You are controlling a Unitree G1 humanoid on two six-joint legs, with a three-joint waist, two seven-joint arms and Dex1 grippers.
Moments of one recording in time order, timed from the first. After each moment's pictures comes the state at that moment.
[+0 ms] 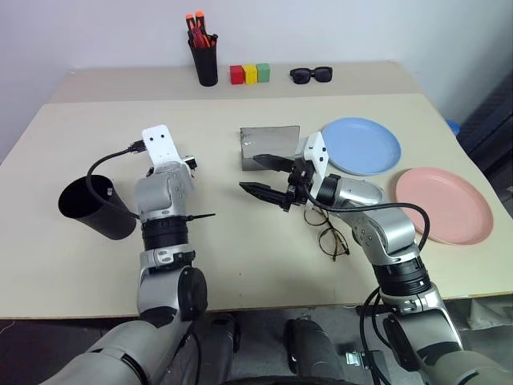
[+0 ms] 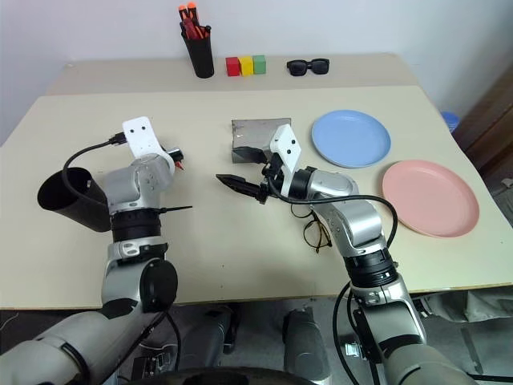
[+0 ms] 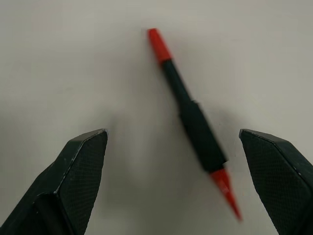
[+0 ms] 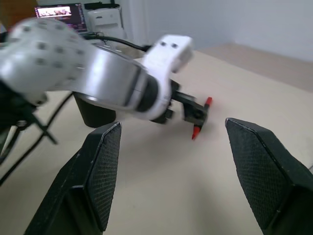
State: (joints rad) left arm -0.94 0.02 0.46 0.40 -0.04 0.90 0.42; right arm -0.57 -0.31 0.14 -0.11 0.42 0.45 0.84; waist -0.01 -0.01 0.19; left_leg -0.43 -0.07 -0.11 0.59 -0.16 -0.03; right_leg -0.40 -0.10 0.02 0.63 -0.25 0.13
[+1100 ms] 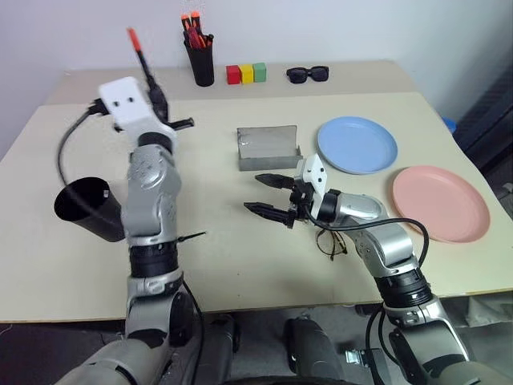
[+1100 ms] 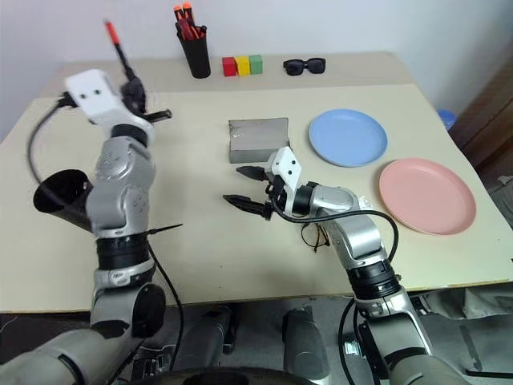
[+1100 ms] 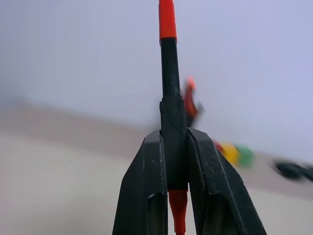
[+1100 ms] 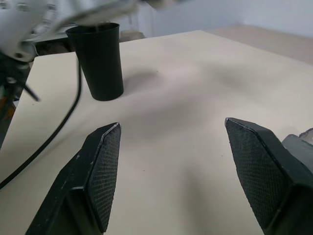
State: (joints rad) left arm -0.55 0.14 0.25 -0.27 -0.04 0.31 0.17; right arm -0.48 -0.34 0.16 -0.08 0.38 0.37 0.92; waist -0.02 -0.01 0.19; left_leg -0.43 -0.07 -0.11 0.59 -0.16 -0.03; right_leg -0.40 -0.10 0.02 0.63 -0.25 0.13
